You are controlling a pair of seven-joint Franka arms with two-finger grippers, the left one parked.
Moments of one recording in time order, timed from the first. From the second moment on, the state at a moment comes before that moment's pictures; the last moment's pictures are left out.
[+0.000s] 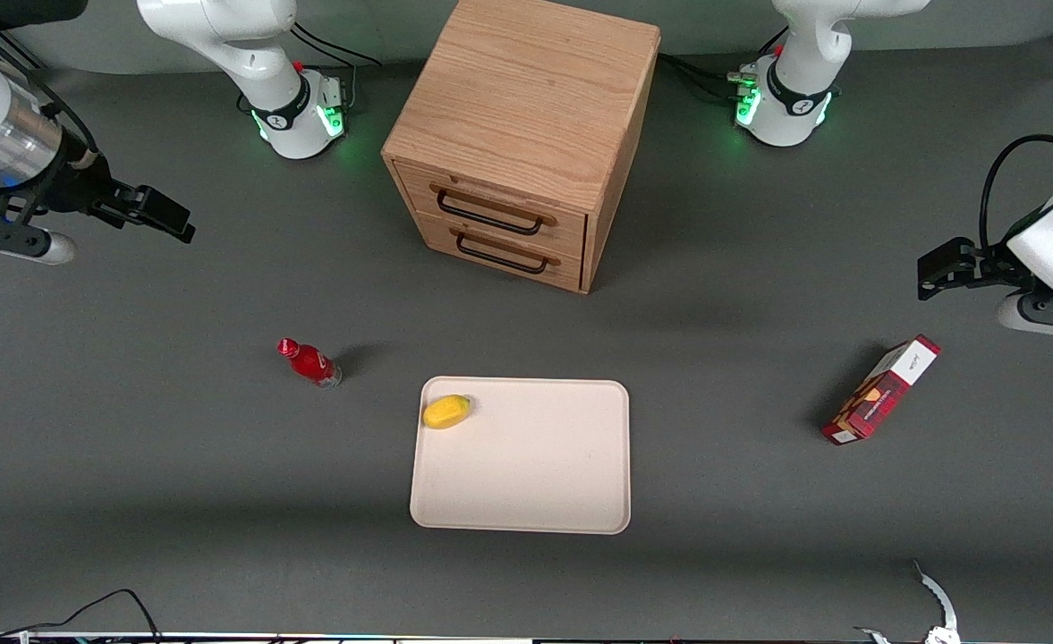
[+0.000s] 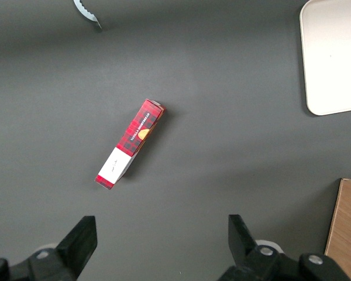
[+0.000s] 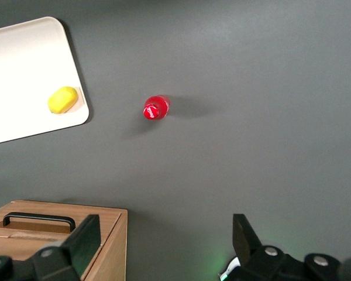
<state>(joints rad) 0.00 -0.07 0.13 -1.63 0.04 1.48 0.41</state>
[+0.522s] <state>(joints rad) 0.01 -0.06 0.10 -1.63 0.06 1.46 0.41</state>
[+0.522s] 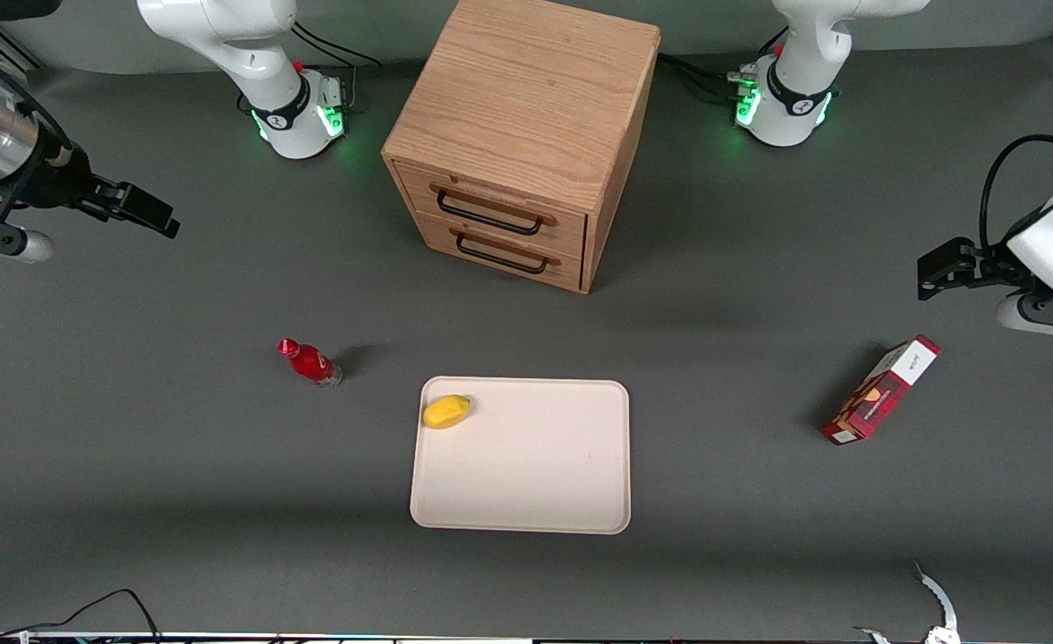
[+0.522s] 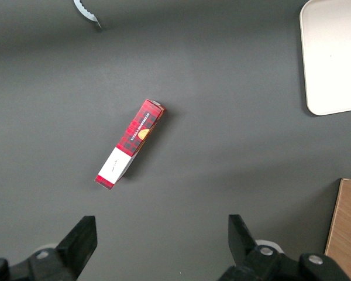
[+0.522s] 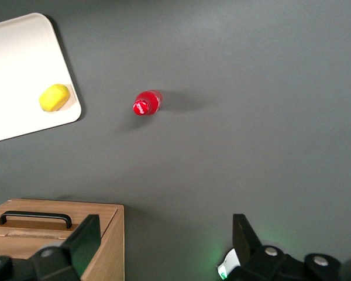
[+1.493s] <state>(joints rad) 0.02 0.24 0.16 -2.03 0.00 2.25 0.53</state>
